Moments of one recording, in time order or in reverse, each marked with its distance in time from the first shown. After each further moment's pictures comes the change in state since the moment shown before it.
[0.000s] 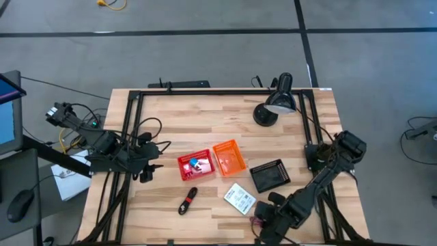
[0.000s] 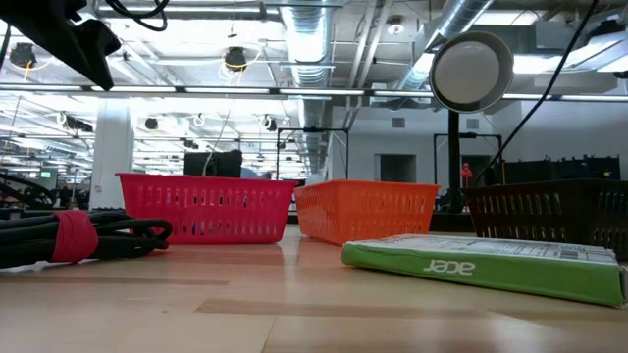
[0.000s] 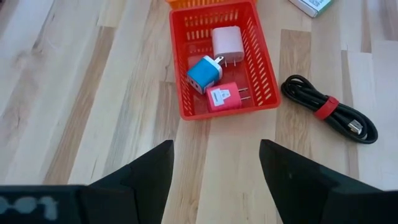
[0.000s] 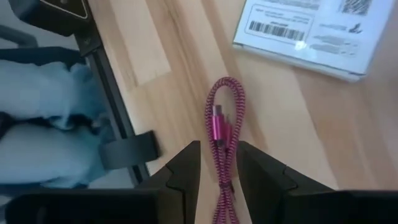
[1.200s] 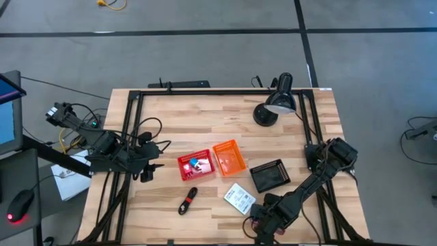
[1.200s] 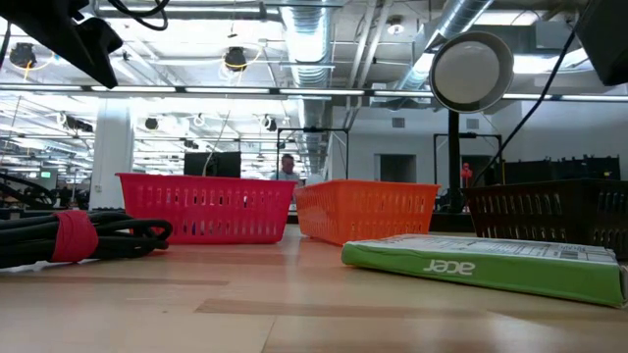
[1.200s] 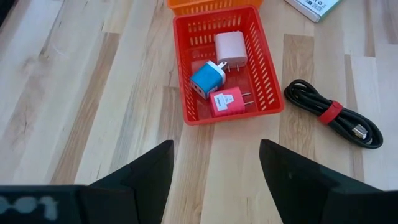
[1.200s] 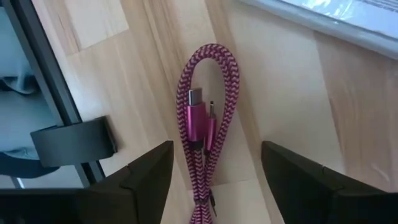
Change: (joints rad) left arm 0.000 0.000 0.000 0.008 -0.021 0.011; right arm -0.039 0.137 0.004 0.014 -0.142 -0.095
